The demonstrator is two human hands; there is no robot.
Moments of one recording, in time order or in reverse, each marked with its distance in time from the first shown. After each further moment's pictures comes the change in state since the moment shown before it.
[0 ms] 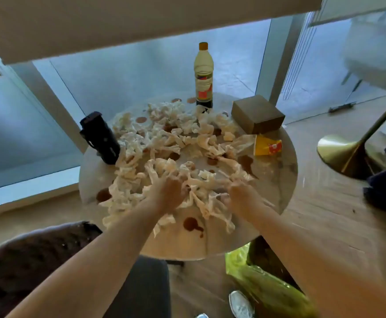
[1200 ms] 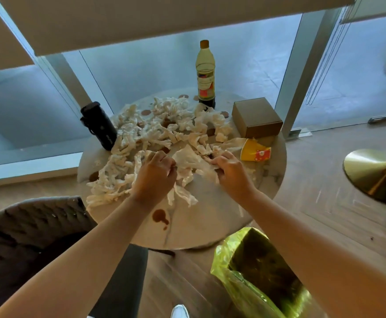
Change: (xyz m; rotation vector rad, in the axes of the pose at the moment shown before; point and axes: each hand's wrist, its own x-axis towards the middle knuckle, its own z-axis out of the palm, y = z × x) left_hand 0.008 0.097 -0.020 0.032 0.451 -0.178; right_hand 0.014 0.069 -0.061 0.480 0.411 -0.401
